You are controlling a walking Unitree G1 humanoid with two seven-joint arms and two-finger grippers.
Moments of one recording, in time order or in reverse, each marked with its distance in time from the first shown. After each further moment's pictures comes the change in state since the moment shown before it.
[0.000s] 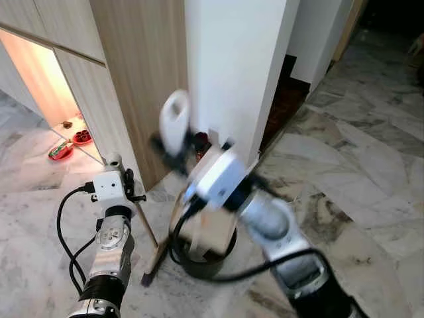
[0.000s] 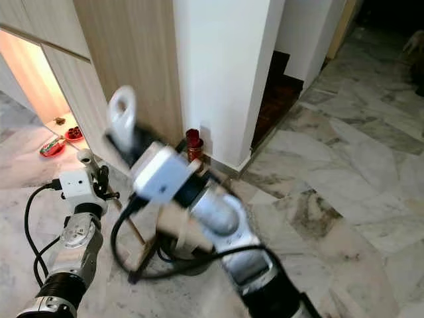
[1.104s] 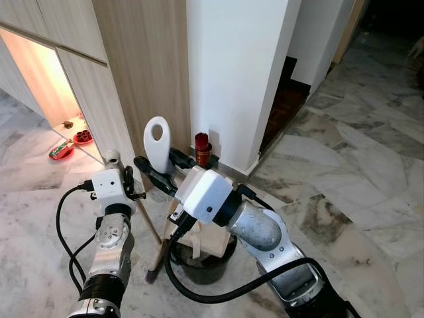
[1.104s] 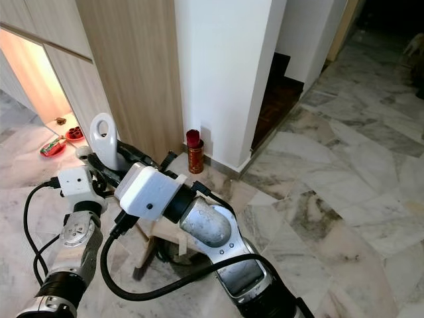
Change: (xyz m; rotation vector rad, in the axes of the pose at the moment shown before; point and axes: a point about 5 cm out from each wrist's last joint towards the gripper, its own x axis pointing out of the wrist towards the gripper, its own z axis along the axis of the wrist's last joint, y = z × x) left arm 0.003 0.004 0.009 0.009 -0.038 0.008; right arm 0.001 -0.007 0.002 -0.028 -0.003 -0.025
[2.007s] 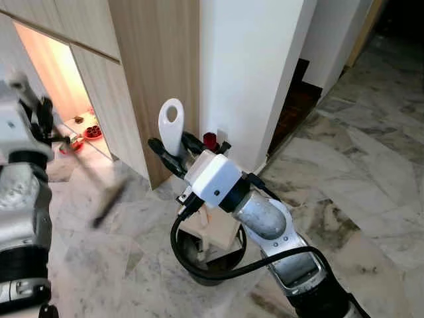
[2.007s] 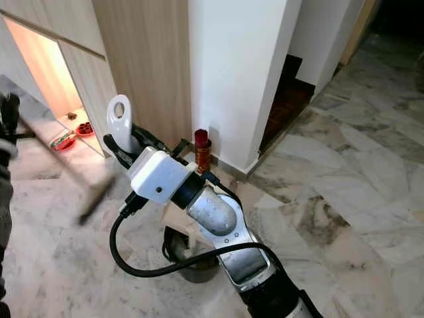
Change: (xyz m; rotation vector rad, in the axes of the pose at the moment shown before) left arm 0.035 0.072 0.156 0.010 -0.370 -0.128; right arm 0.001 -0.014 -0.003 -0.043 0.010 -0.078
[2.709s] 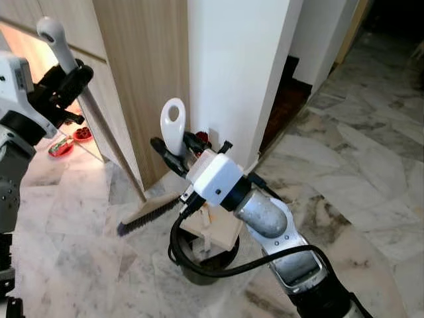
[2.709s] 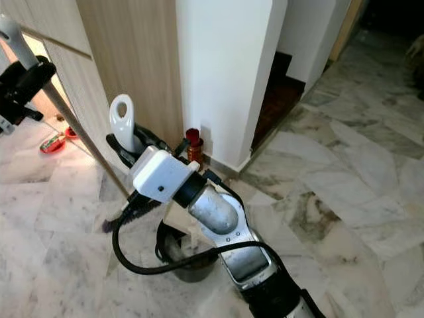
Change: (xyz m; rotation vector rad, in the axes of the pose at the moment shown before) left arm 0.010 -0.018 0.049 0.015 0.079 -0.440; right arm -0.002 -0.003 -0.003 -0.012 0.014 -0.001
